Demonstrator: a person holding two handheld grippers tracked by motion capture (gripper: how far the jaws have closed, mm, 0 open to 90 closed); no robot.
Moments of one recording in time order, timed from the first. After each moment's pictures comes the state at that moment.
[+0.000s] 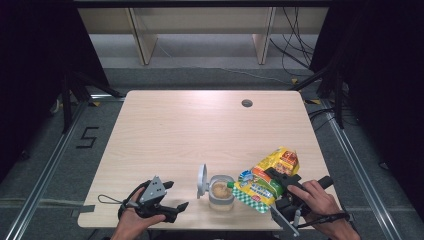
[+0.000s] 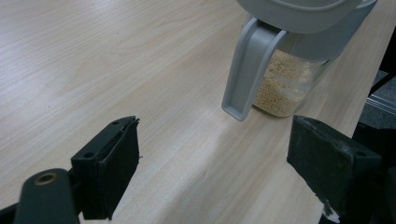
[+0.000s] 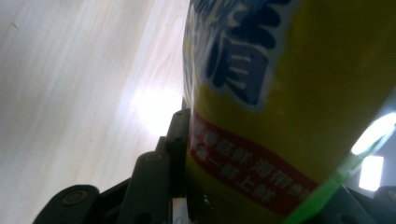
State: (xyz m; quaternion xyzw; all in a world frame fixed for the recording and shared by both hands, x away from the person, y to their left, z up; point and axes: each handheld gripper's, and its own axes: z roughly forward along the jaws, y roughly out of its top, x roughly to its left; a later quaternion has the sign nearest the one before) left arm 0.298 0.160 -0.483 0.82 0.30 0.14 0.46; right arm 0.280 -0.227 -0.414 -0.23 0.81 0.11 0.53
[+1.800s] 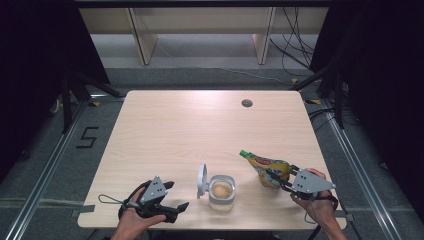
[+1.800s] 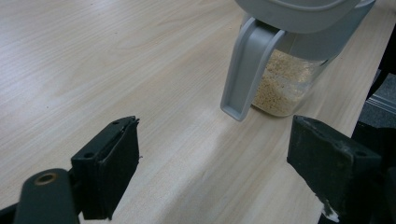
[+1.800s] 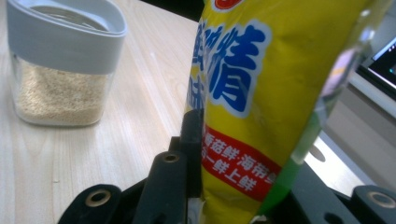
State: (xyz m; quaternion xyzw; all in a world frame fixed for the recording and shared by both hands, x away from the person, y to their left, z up) left arm 0.297 0.159 -0.483 0.82 0.30 0.13 0.46; right arm 0.336 -0.283 -0.462 0.10 0.81 0.48 0.32
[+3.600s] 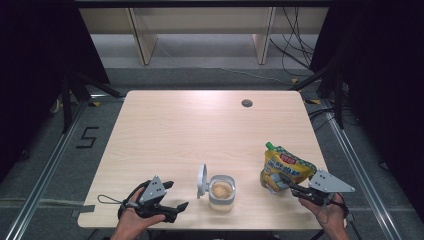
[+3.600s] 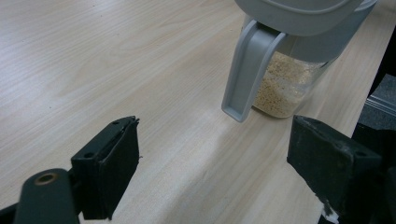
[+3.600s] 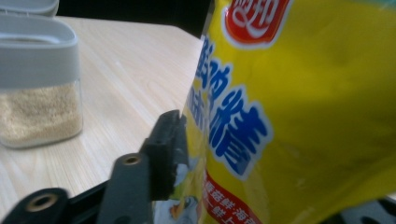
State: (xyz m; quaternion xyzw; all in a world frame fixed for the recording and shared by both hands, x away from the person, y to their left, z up) left arm 0.297 0.161 -0.482 0.82 0.30 0.14 0.46; right arm 0.320 -0.313 -0.466 0.23 0.76 0.52 0.32
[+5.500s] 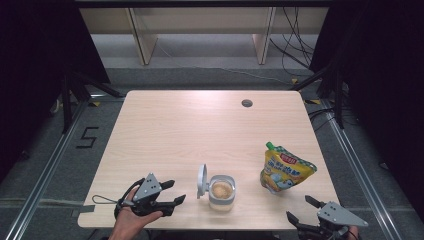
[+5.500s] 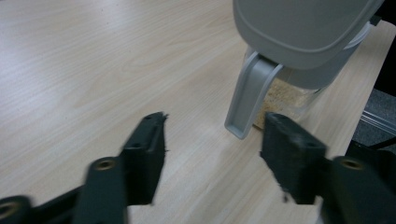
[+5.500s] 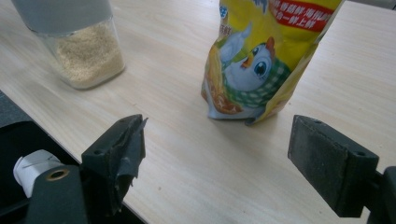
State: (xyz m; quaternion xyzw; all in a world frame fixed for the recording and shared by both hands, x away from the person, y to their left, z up) left arm 0.294 0.165 -0.466 0.80 0.31 0.15 0.48; right arm 0.231 -0.313 -0.476 0.40 0.77 0.44 0.23
